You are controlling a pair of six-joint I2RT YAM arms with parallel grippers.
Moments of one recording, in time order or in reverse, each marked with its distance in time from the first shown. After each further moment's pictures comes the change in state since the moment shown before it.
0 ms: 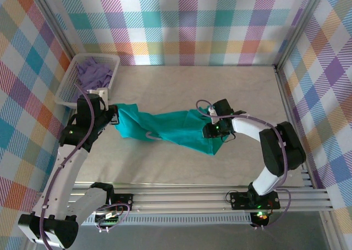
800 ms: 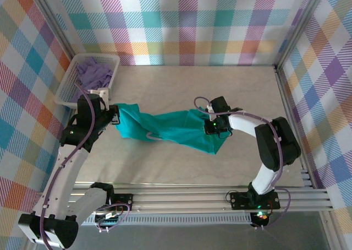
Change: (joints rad) left arm 0.000 0.000 -0.013 0.023 0.024 0.000; right arm 0.008 0.042 0.053 0.020 0.040 0.040
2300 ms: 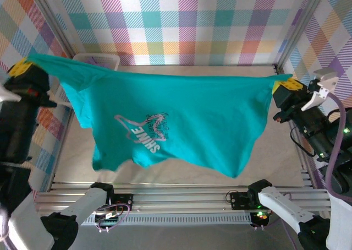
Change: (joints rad) left arm 0.000 0.045 1.037 -0.130 -0.092 0.030; right arm -0.023 -0.877 0.772 -0.420 0.200 -0.159
